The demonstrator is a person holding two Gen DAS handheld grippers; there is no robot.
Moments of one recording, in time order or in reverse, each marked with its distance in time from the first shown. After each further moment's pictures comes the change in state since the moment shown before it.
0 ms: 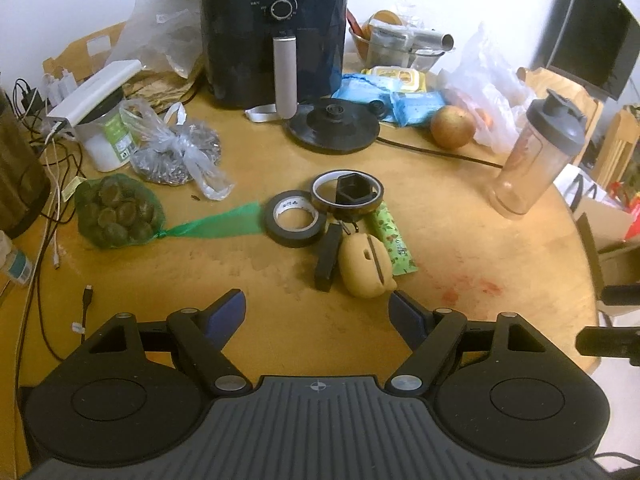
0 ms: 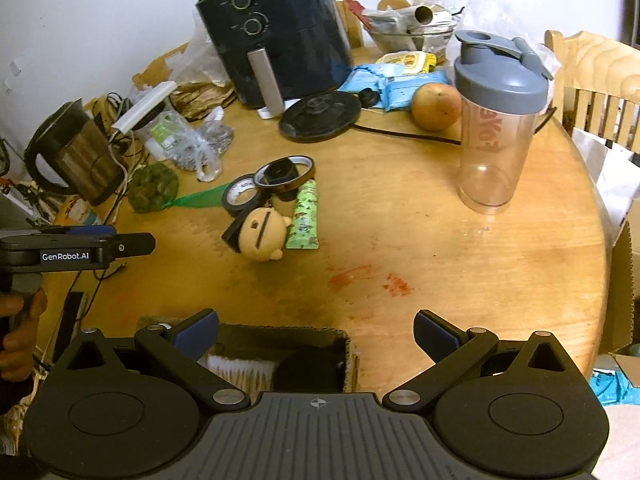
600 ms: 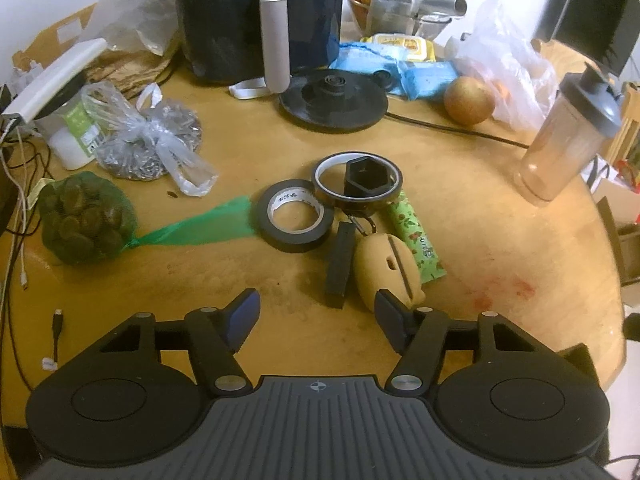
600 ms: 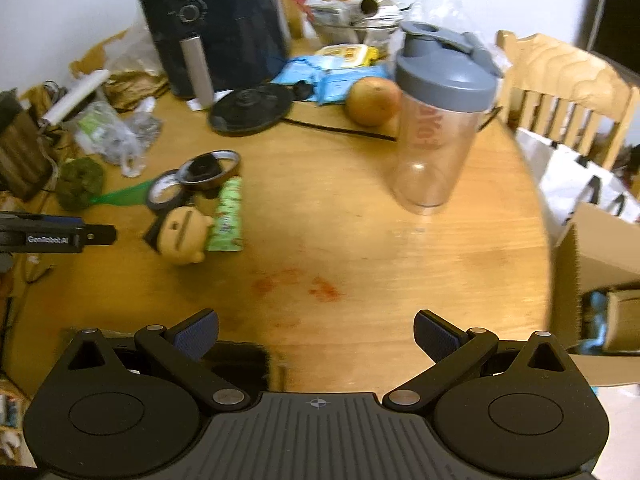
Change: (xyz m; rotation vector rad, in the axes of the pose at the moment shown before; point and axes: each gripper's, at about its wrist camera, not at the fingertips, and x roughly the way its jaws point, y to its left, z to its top) left arm 0.063 0.009 0.017 0.031 0.075 -0.018; right arm 0.017 -0.014 0.004 0.008 -0.002 -0.230
